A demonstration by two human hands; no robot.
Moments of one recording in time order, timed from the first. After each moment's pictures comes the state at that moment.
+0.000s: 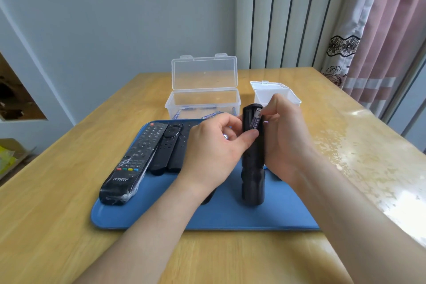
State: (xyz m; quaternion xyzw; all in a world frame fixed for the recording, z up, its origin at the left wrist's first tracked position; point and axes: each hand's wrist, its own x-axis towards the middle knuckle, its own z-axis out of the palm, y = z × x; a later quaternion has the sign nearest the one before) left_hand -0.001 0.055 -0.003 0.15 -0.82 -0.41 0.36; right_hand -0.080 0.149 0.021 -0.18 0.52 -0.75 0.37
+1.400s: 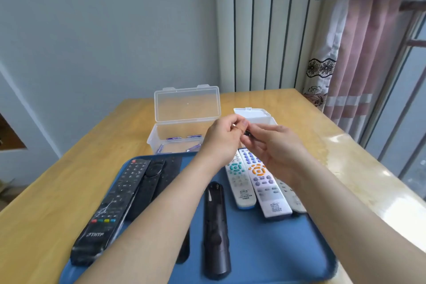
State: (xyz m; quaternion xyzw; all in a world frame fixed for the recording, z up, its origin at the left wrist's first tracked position) left_hand -0.107 0.030 0.023 0.11 -0.83 -0.49 0.25; right_hand -0.156 0.149 0.027 -0.13 0.48 -0.81 0.30
